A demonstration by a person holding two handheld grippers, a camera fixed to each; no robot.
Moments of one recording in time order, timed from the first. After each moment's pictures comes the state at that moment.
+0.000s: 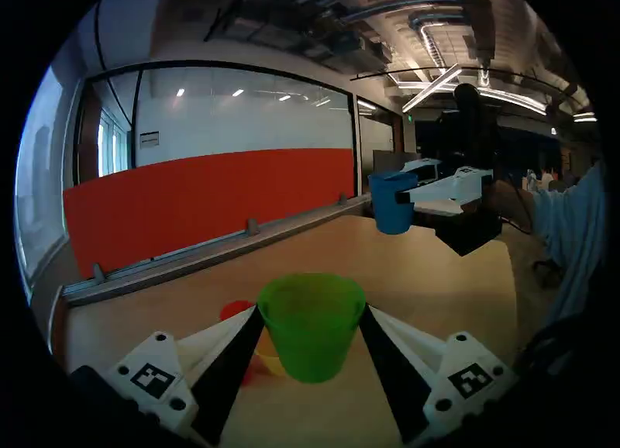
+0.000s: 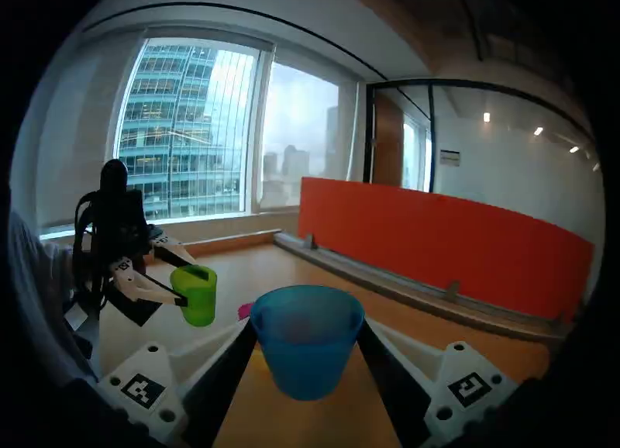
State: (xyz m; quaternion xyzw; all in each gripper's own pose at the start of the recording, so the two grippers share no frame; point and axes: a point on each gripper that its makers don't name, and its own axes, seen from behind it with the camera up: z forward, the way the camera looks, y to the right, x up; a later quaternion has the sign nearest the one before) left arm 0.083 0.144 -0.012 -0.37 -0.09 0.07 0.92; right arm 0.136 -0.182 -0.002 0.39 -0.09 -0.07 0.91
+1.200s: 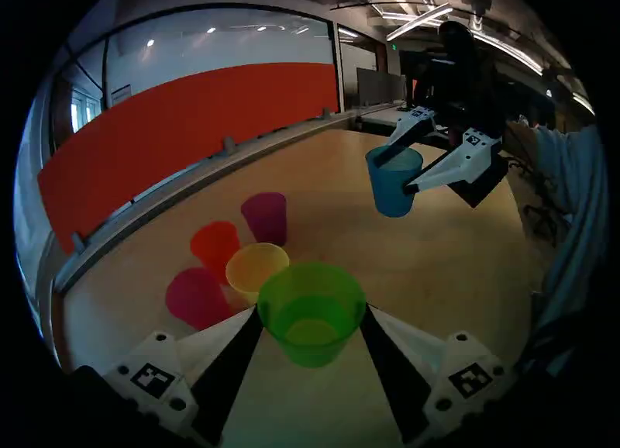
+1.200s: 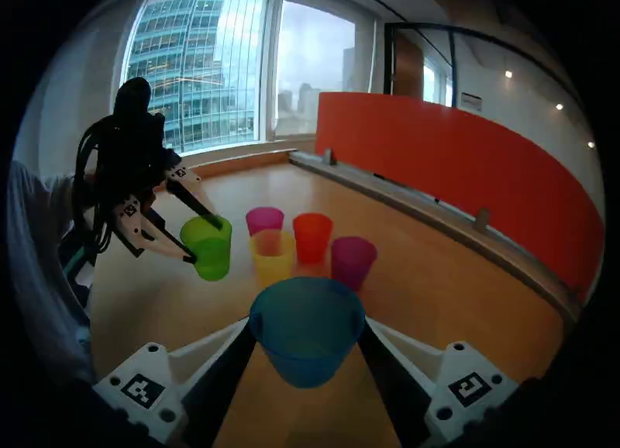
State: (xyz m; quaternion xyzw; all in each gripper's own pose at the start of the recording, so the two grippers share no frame) left arm -0.029 0.150 -0.014 -0.39 -0.24 0.16 0.88; right arm -0.006 -0.176 -0.015 0.41 -0.23 -0.13 0.87
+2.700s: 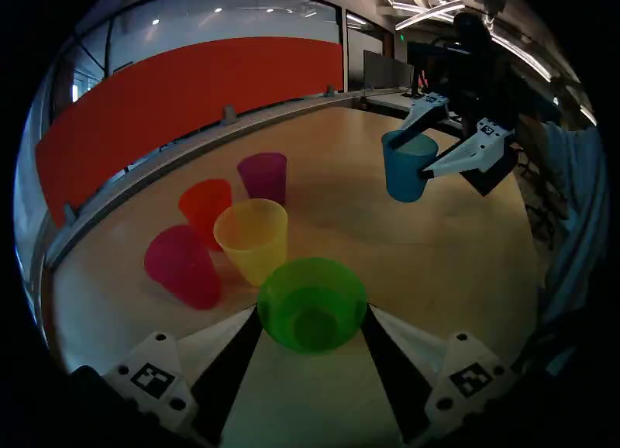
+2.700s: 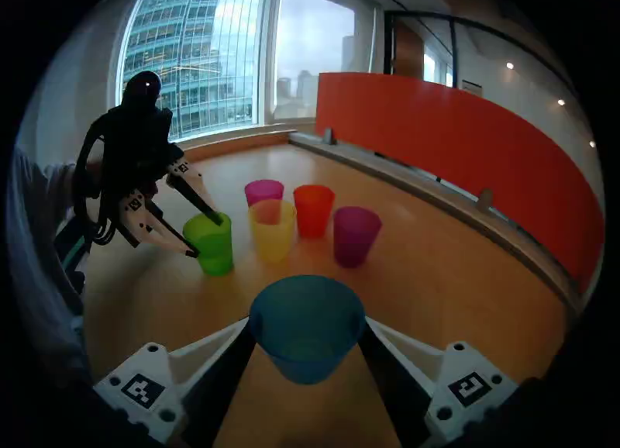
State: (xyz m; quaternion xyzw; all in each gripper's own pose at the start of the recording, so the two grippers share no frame) left arm -0.078 0.145 -0.013 -0.38 -0.29 0.15 0.87; right arm -0.038 -0.168 -0.026 0.40 -0.25 -0.14 0.87
